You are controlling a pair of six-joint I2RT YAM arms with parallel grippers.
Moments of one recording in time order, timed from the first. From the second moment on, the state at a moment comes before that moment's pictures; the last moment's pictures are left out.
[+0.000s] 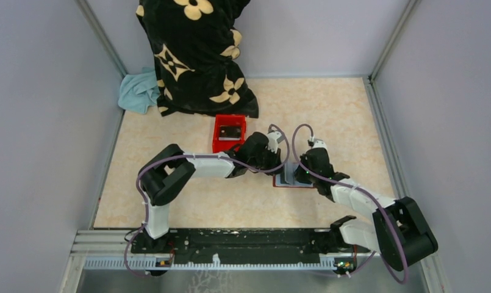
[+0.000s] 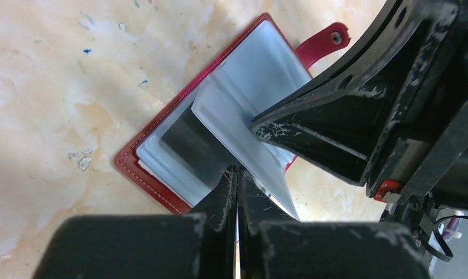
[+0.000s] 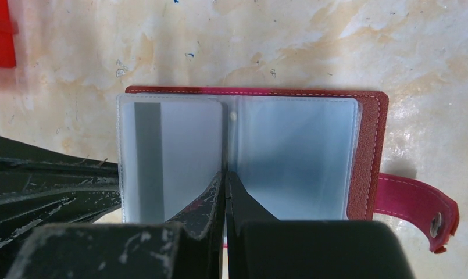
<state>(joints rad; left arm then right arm) -0.93 1.94 1.09 0.29 0.27 -0.44 0.42 1.15 0.37 0.02 0.03 0.56</state>
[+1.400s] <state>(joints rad) -0.95 1.94 1.07 0.23 0.17 -0.35 0.42 0.95 0.27 0.03 0.07 0.57</state>
